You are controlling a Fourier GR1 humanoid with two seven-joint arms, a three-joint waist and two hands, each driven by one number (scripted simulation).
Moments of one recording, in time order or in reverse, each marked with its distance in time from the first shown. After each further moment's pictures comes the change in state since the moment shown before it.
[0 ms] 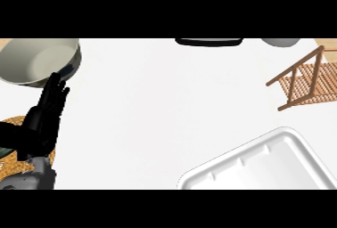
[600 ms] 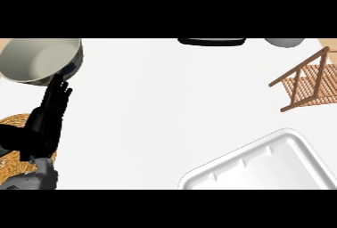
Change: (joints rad) left arm 0.007 -0.012 -0.003 0.008 -0.003 -0.011 -0.026; right arm -0.177 0.019 0.017 0.271 0.035 -0.040 -0.030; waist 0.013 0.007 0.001
